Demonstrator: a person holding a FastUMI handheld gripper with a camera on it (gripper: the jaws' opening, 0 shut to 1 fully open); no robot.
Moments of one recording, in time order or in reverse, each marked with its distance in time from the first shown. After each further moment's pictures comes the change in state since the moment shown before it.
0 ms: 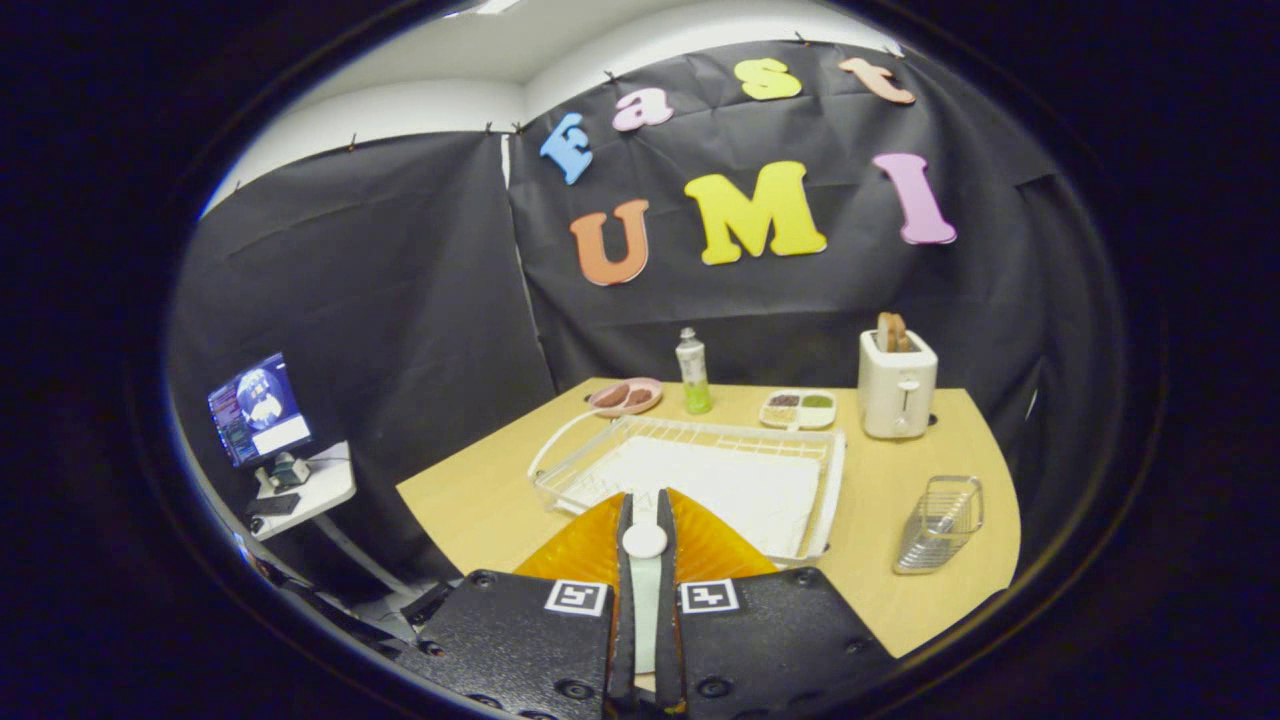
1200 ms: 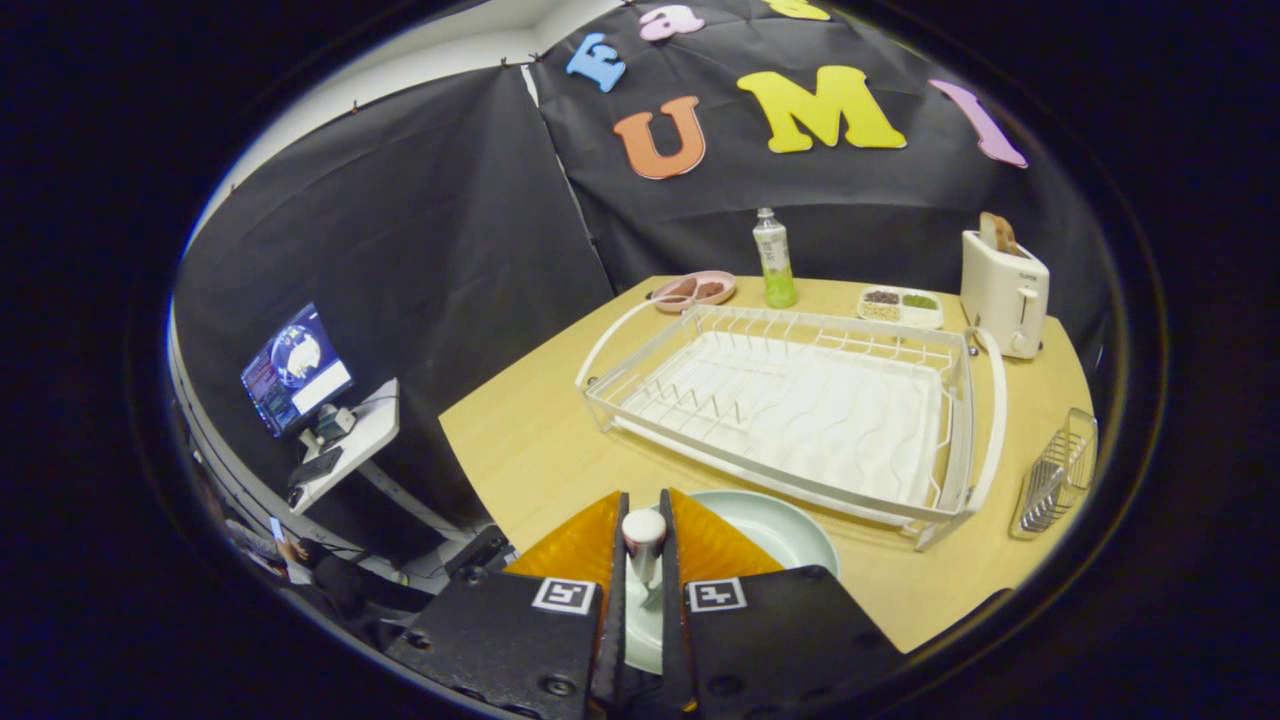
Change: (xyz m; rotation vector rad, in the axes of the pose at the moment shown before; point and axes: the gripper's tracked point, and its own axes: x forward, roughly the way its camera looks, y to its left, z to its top) arm 0.069 0.033 -0.060 -0.002 0.260 0.157
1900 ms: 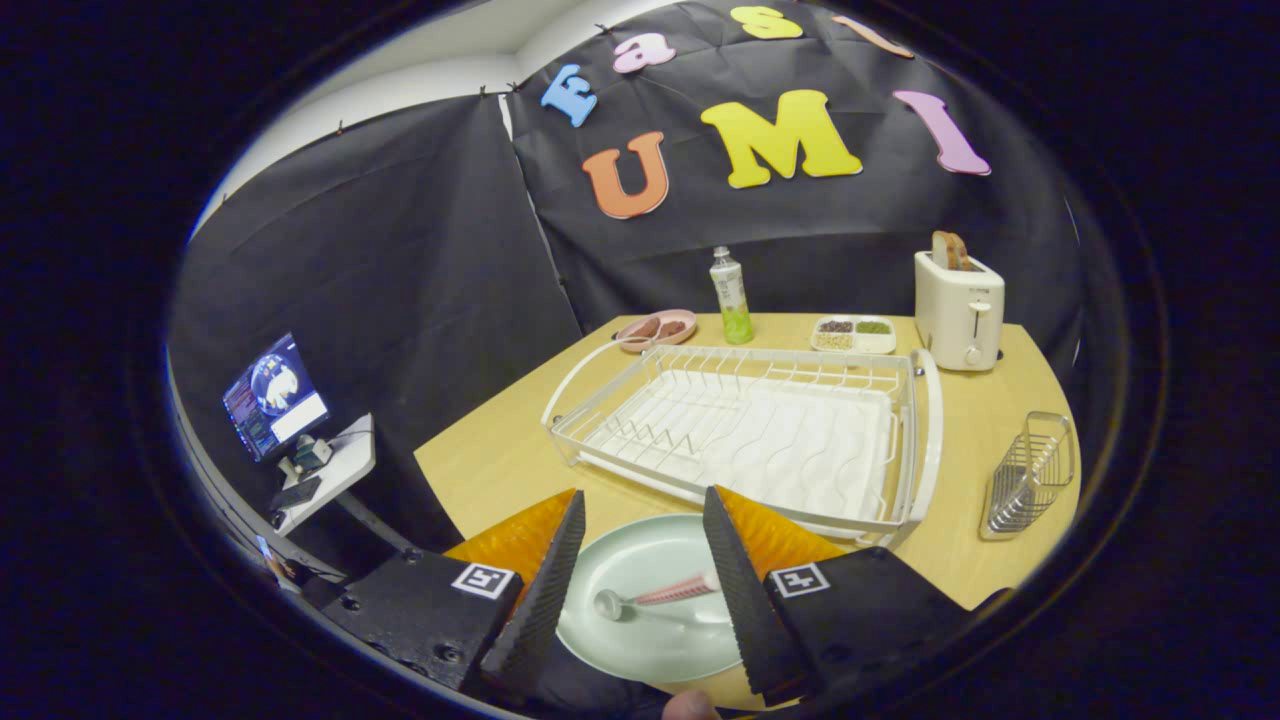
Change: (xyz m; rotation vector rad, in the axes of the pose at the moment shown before) arm -0.024 -0.026 0.020 0.051 -0.158 -0.087
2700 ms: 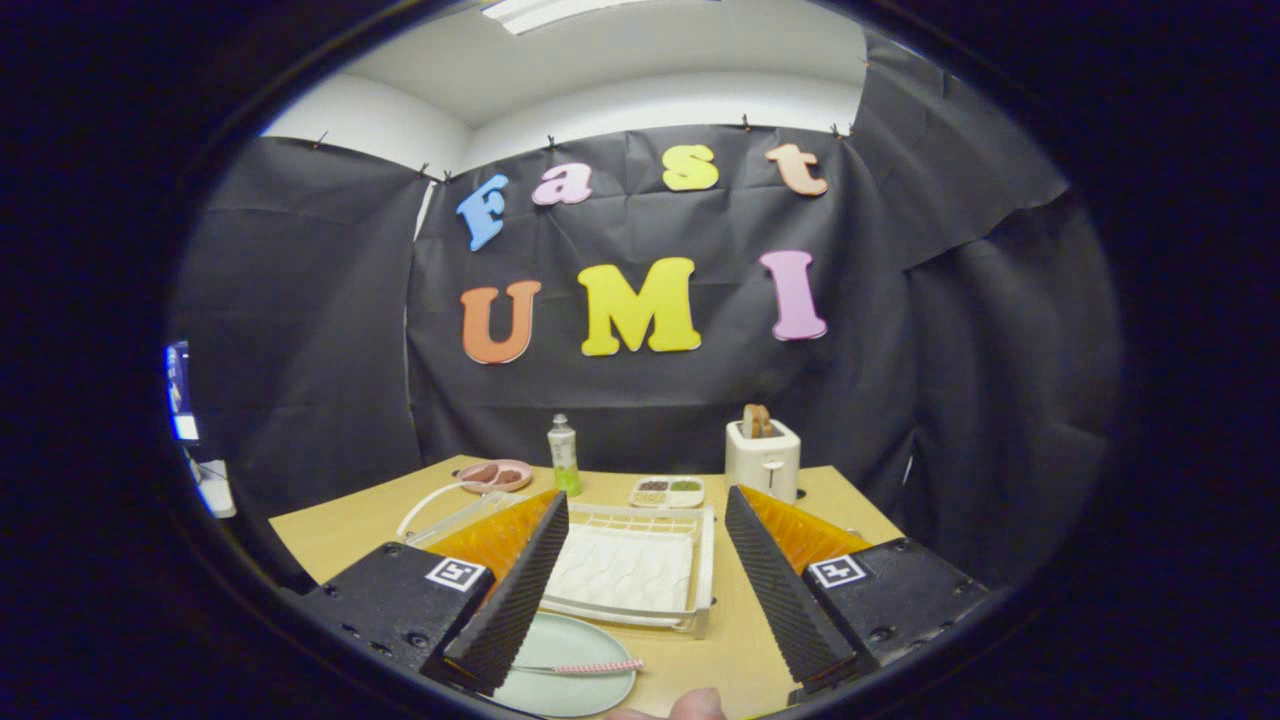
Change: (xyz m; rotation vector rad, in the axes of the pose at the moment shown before) arm -0.099 -0.060 0.063 -0.041 -0.504 -0.547
